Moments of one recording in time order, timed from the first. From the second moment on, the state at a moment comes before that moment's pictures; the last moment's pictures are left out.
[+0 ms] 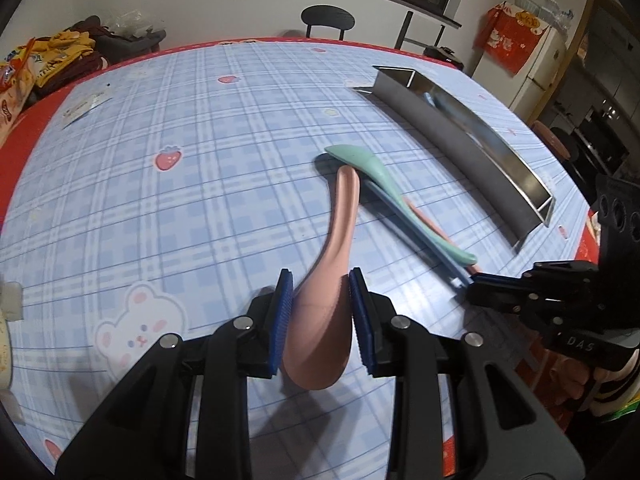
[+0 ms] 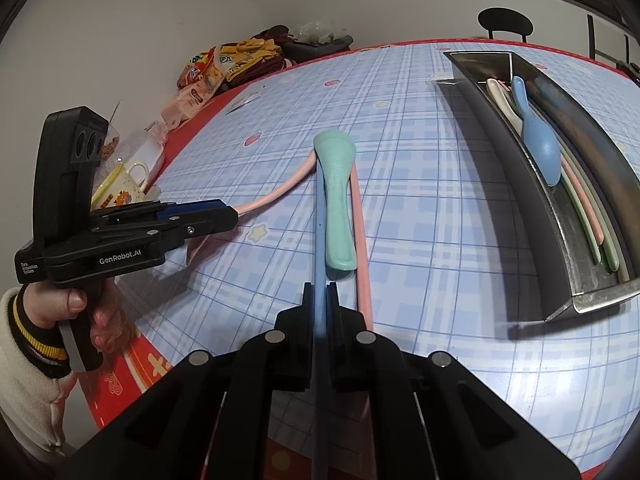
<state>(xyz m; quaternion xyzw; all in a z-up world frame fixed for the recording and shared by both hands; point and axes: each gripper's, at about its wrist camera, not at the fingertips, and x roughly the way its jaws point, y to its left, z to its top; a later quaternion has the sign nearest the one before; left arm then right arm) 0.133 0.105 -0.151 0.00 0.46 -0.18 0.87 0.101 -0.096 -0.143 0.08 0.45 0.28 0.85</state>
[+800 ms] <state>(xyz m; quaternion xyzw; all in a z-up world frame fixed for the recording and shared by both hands) 0.140 0.185 -0.166 -0.19 0.47 -0.16 0.85 0.100 -0.095 -0.143 0.08 0.45 0.28 0.85</state>
